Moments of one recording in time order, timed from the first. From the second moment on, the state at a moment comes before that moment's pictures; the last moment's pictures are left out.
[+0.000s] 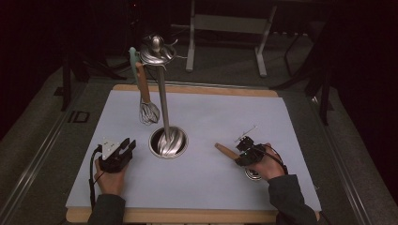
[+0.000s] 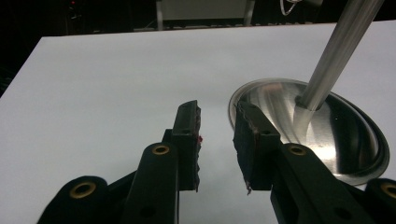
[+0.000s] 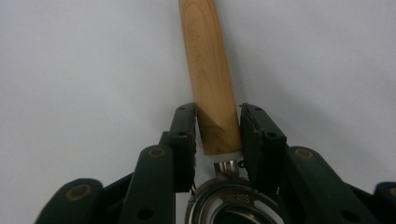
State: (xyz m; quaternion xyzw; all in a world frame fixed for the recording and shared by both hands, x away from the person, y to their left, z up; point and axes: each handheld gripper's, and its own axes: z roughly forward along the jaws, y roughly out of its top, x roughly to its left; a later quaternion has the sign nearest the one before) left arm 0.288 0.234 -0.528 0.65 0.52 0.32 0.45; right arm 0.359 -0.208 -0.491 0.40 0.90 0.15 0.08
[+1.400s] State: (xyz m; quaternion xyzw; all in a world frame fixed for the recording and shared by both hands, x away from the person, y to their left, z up) left arm 0.290 0.230 -0.530 0.66 0.52 0.31 0.45; right arm 0.370 -0.206 -0.499 0.38 0.91 0.14 0.01
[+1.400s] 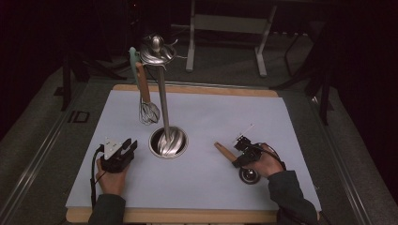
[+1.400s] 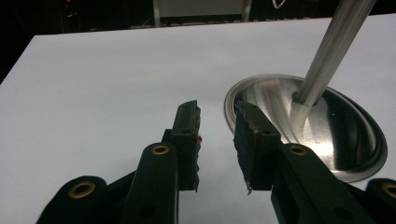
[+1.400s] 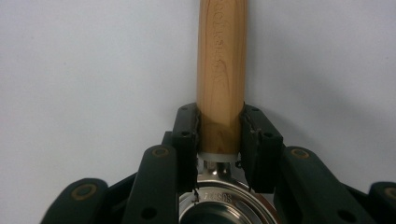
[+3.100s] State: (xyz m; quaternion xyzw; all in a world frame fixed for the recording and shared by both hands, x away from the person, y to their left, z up) left arm 0.290 0.230 -0.530 0.66 0.51 0.32 0.44; right arm 0.348 -0.121 -0.392 0.28 0.83 0.46 0.13
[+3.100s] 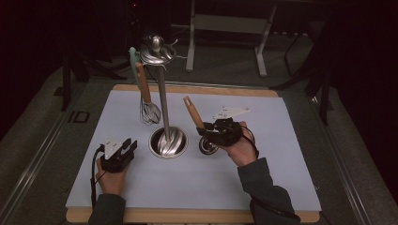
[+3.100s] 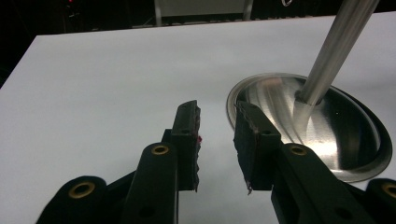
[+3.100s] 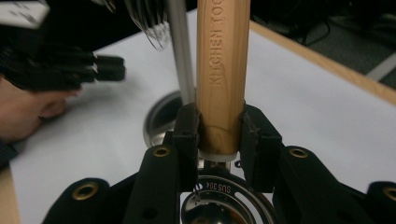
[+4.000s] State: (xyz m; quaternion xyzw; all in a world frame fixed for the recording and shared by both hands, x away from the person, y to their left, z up) left arm 0.290 0.230 -0.530 0.66 0.51 0.32 0.44; right arm 0.324 -0.103 -0.303 0.20 0.79 0.55 0.19
